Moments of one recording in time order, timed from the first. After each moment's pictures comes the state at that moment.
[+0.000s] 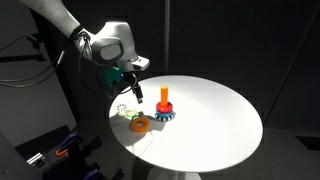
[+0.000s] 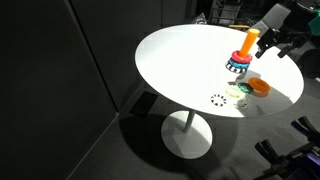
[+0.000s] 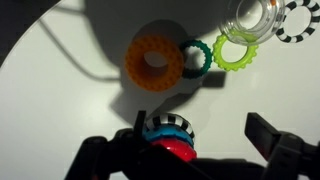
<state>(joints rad) 0.00 -0.02 -0.02 -2.54 -0.03 2.66 0.36</state>
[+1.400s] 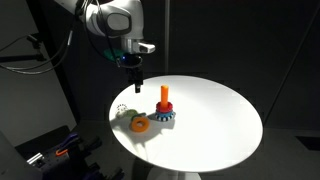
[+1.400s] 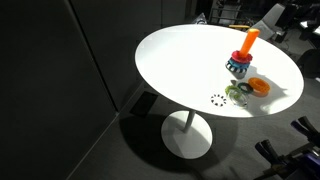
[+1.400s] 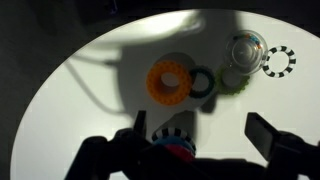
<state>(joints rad) -0.02 -0.09 -0.03 -2.35 -0.01 2.17 0.23</state>
